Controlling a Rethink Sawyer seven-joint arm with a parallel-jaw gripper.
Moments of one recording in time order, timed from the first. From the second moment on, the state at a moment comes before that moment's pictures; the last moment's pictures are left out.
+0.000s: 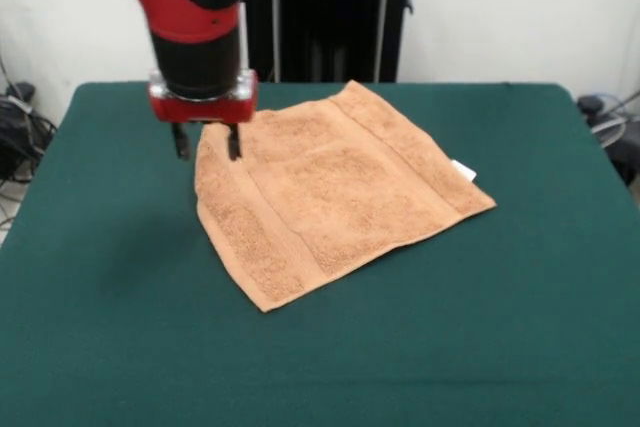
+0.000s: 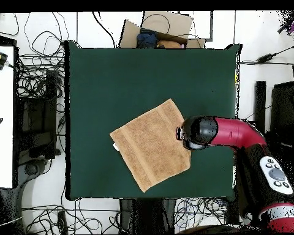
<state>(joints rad) -0.68 -0.56 0.30 1.60 -0.49 0.78 1.59</state>
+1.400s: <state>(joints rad) -0.76 -0.42 0.29 1.59 -0.65 0.66 1.59</state>
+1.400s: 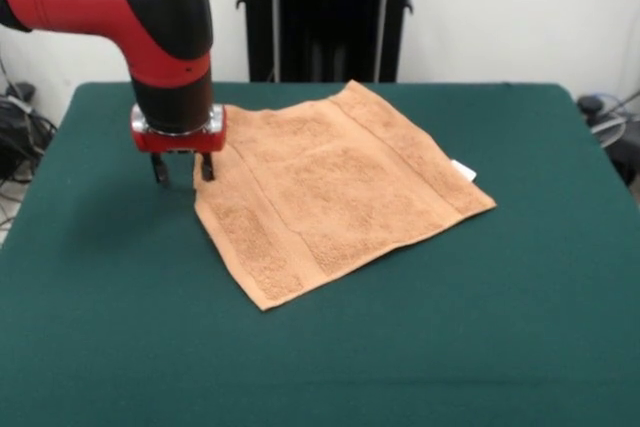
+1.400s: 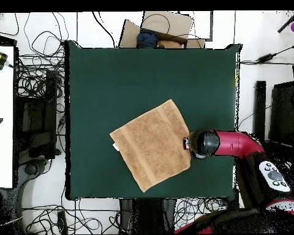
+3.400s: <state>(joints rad) -0.66 -0.42 0.23 1.58 -0.64 0.65 1.59</state>
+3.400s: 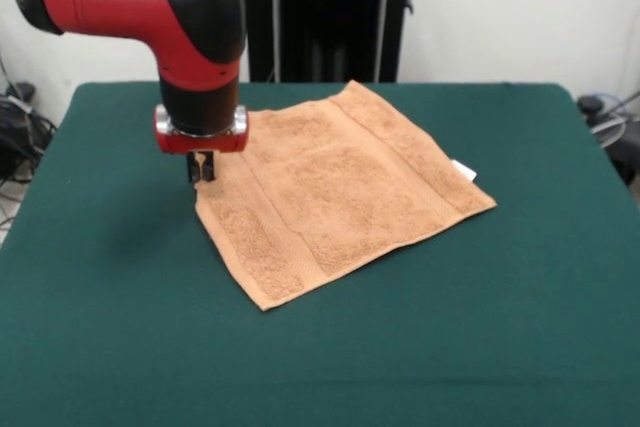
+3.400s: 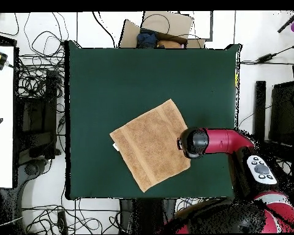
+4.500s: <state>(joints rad) -0.66 -0.42 0.24 1.33 -0.61 1.05 1.57</state>
